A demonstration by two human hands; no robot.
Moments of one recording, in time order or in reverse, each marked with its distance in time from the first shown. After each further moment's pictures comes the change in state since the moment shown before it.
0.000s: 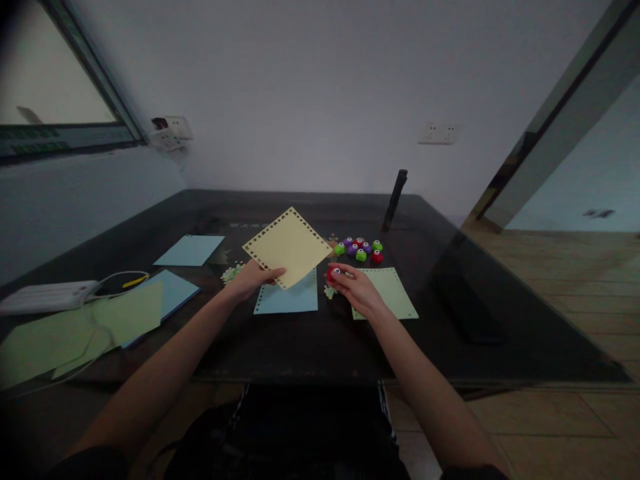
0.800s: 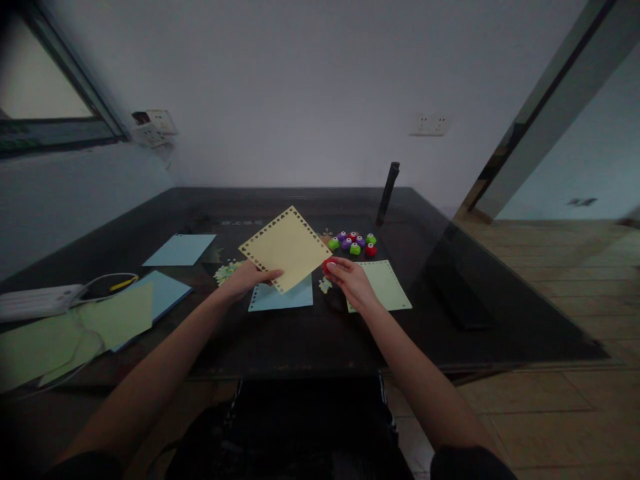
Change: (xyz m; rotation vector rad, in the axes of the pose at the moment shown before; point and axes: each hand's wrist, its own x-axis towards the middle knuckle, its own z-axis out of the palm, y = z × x) left_hand -0.008 0.010 0.004 0.141 -0.097 0.010; right_hand 0.000 0.002 0.003 0.061 0.087 -0.085
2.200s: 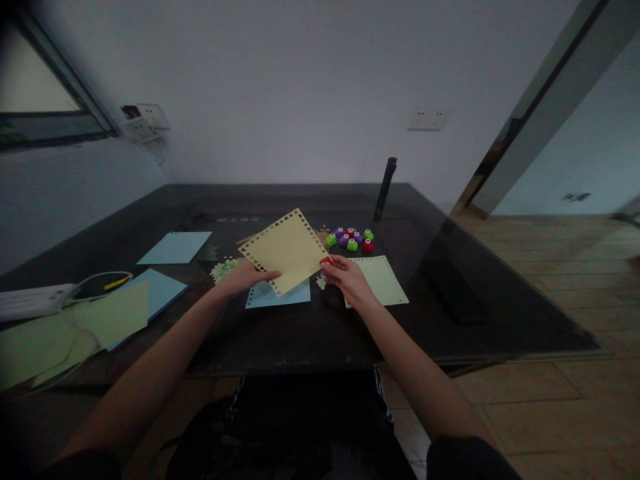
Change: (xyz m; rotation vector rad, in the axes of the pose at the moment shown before) left_hand 0.000 0.005 -0.003 0.221 -0.095 0.121; right_hand -0.007 -0.003 0.003 -0.066 0.017 0.055
